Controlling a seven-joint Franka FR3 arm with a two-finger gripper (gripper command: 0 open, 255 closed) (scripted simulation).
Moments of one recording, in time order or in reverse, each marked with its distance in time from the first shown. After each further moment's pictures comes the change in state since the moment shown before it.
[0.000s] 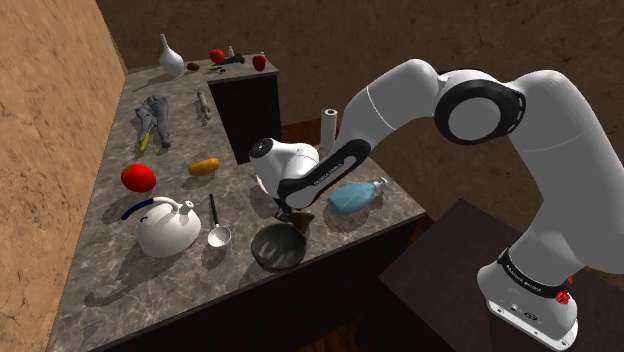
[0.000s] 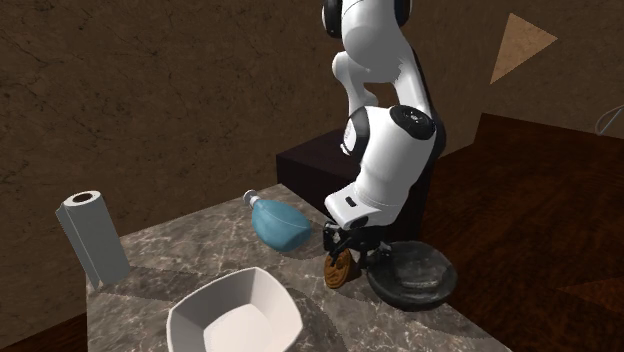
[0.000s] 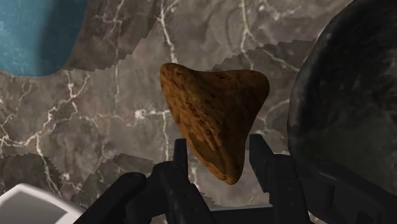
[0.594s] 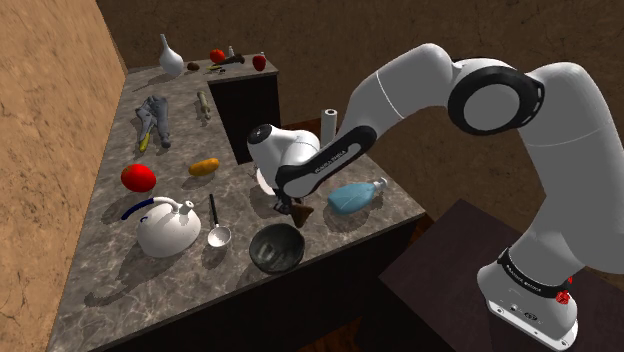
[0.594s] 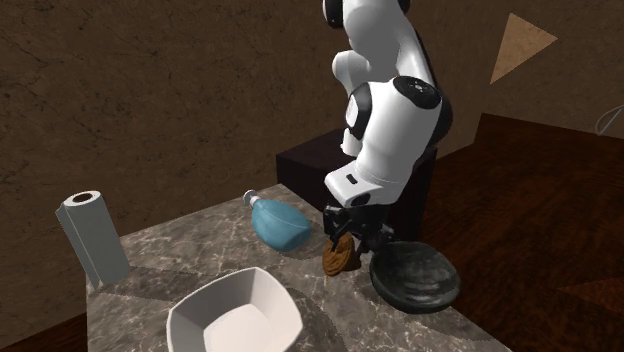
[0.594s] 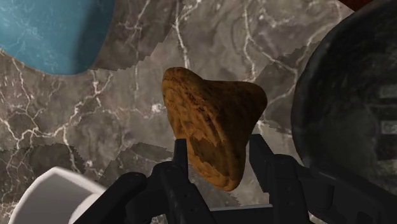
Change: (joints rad) arm -0.011 -0.077 0.016 -0.021 0.020 -0.057 -0.022
